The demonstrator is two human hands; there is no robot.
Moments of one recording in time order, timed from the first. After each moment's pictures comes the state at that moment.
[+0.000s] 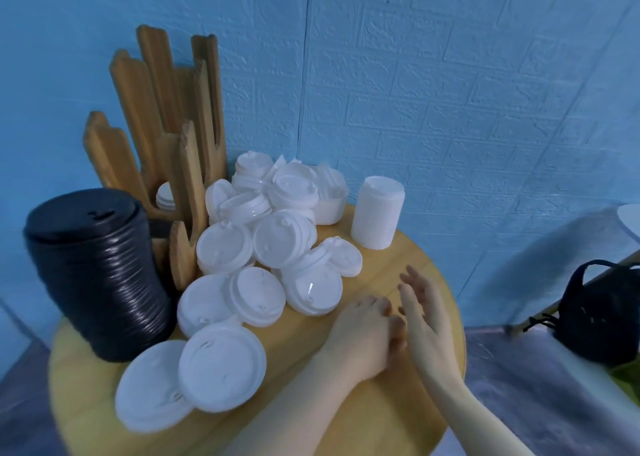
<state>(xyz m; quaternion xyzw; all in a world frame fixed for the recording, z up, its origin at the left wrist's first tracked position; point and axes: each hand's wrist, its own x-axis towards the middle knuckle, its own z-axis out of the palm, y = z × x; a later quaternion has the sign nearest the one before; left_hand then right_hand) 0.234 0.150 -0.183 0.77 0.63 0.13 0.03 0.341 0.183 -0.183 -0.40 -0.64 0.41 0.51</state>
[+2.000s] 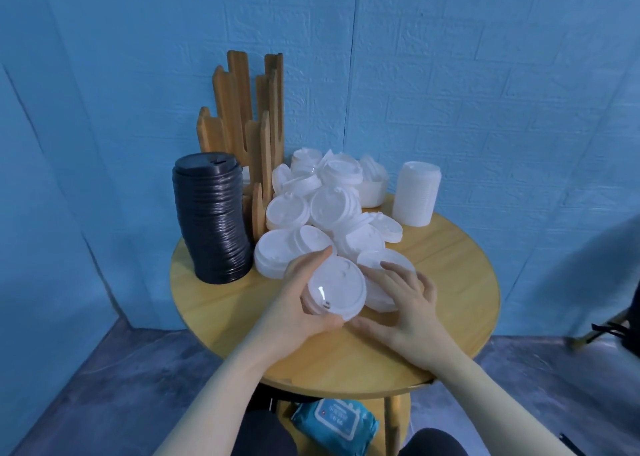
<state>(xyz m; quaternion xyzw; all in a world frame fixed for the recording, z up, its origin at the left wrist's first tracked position) 0.150 -0.009 -0.195 0.54 0.61 0.53 0.25 0.327 0.113 -0.210 -0.24 -0.91 0.13 0.32</state>
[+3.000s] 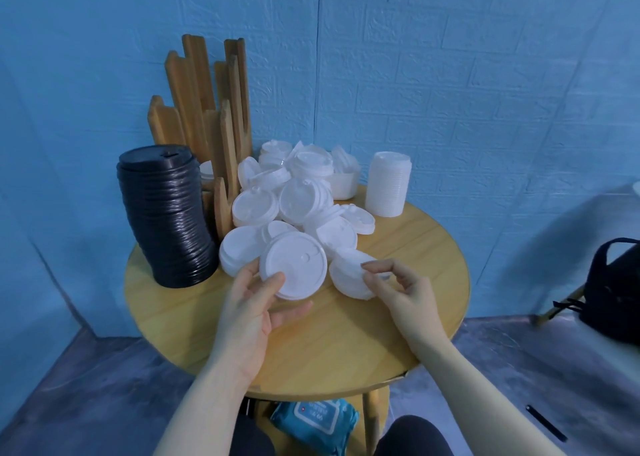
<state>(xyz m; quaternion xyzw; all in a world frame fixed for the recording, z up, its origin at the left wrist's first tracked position) 0.163 -0.004 -0.197 0.23 0.42 0.78 0.42 0.339 0.114 -0.196 -0.34 -0.70 0.45 0.45</state>
